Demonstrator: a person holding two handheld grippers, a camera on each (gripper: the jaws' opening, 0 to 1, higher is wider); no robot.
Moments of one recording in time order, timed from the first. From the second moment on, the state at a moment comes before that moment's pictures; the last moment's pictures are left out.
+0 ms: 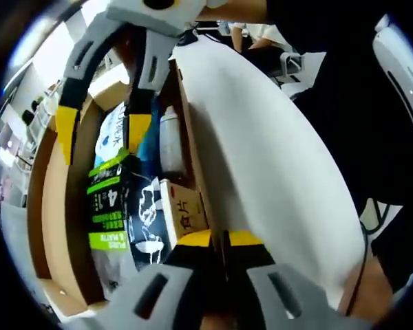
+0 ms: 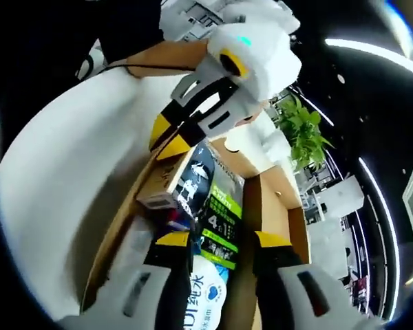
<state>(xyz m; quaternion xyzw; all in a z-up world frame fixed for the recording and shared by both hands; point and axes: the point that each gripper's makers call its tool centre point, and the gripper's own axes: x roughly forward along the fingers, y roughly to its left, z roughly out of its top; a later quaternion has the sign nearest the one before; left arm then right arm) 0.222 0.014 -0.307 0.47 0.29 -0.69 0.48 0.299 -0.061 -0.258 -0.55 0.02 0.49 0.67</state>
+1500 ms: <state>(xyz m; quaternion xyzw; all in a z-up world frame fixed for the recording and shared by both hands) 0.219 0.014 -0.308 0.47 0.29 -0.69 0.47 0.328 -0.034 -0.258 -0.59 -0.03 0.42 0.69</state>
